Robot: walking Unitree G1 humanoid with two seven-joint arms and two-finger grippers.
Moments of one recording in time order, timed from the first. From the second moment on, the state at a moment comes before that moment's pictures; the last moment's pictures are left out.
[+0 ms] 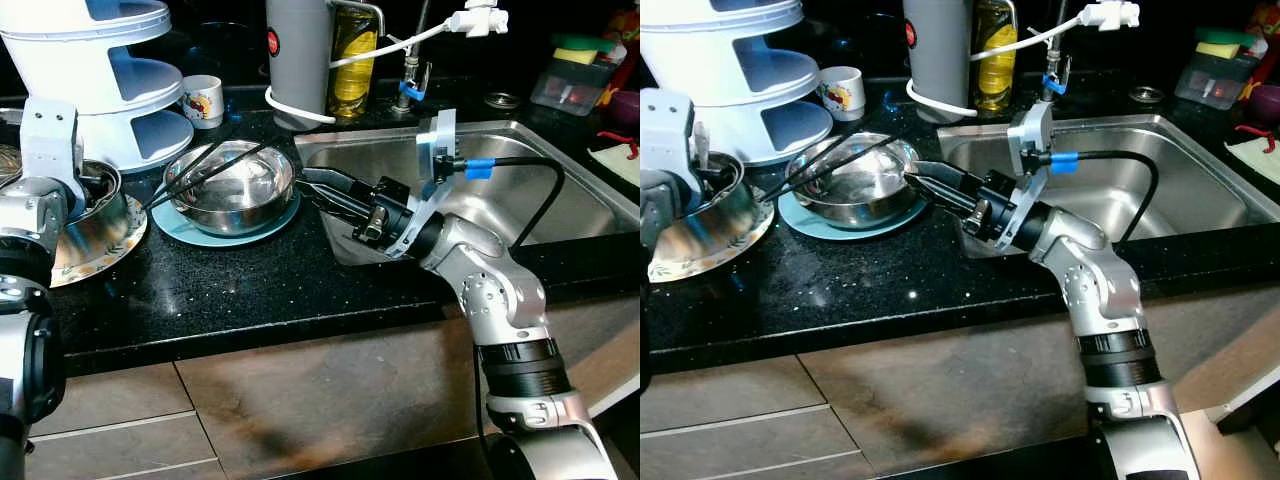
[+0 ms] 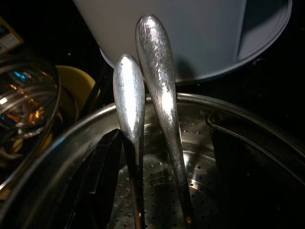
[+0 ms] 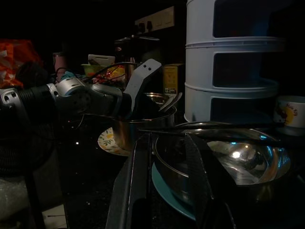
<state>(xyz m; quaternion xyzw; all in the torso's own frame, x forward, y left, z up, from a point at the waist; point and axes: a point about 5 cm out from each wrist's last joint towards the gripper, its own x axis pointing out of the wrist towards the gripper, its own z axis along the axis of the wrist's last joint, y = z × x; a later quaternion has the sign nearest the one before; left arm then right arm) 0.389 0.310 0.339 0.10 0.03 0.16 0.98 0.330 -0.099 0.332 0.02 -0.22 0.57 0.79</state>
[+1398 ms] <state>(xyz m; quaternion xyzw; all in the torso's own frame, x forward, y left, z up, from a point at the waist) 0.386 0.295 0.380 0.04 0.00 0.10 0.99 0.331 -0.102 0.338 0.00 -0.21 0.58 0.78</state>
